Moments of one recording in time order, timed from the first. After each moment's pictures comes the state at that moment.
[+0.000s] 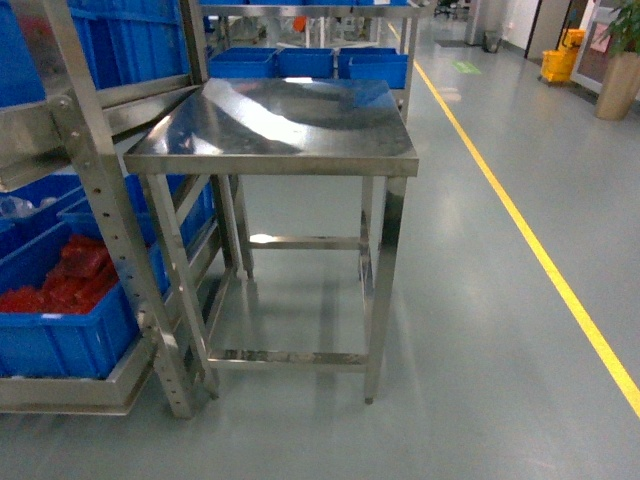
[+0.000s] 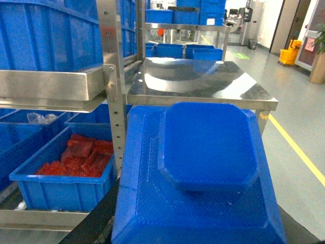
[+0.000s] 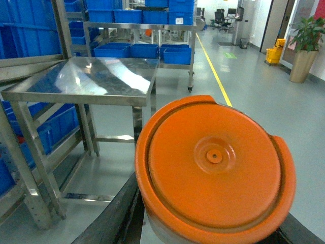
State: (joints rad) left arm 0.00 0.01 0.01 -0.01 0.00 0.00; right arm 0.00 0.00 0.01 -0.01 0.00 0.00
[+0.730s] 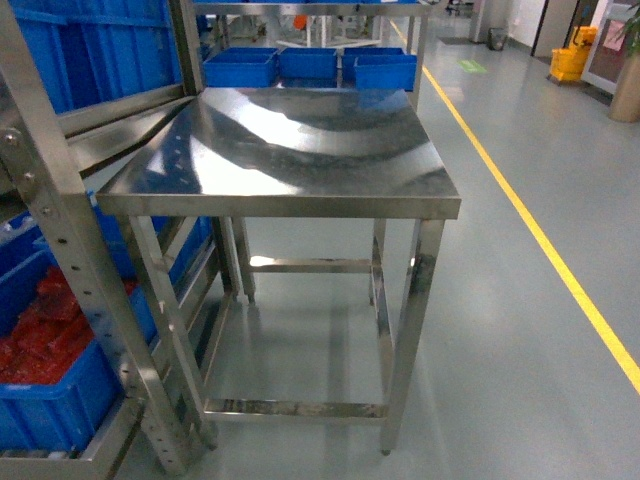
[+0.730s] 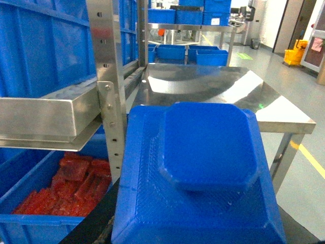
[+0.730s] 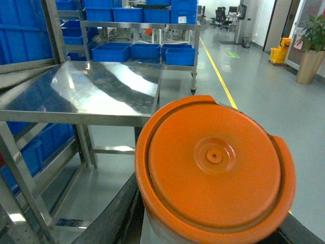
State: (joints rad) left arm 0.00 0.01 0.01 -0.01 0.00 0.00; right arm 0.00 0.00 0.01 -0.01 0.00 0.00
